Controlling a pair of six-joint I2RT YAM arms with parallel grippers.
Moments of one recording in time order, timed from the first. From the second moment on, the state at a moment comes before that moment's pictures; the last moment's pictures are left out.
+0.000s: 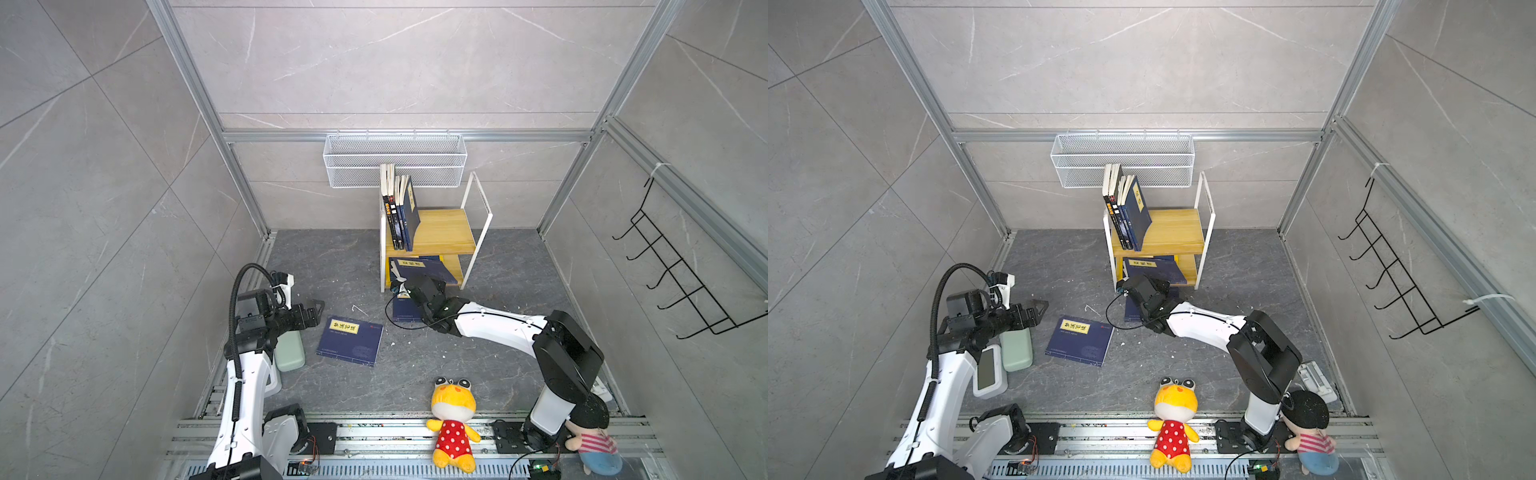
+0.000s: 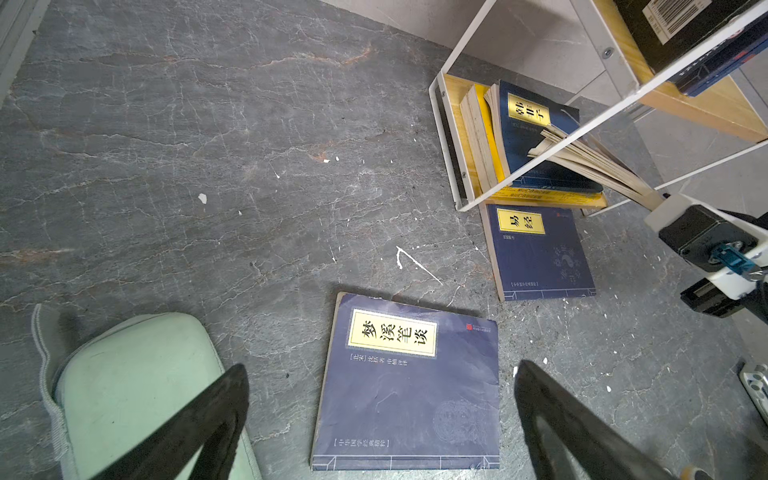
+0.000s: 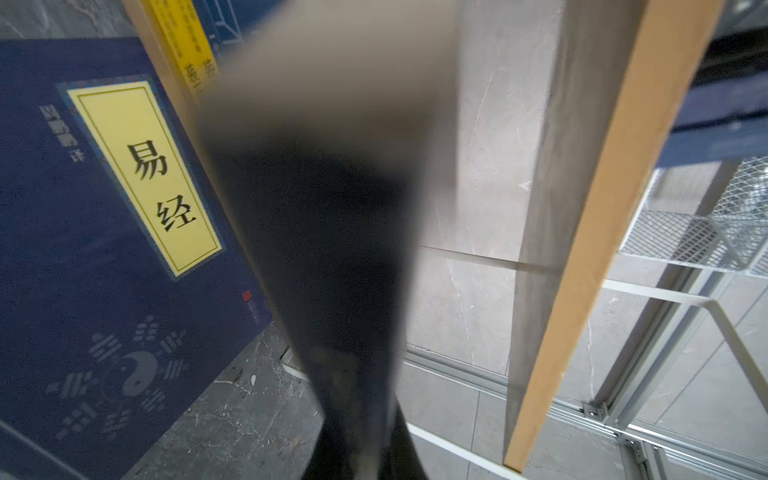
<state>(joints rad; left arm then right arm) 0.22 0.92 0.73 -0.55 0.53 -0.01 0.82 1.76 1.14 -0.09 0.80 -0.93</state>
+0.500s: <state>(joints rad) 0.22 0.92 0.73 -0.54 0.54 -0.01 0.81 1.86 1.16 -0.12 0.78 -0.92</state>
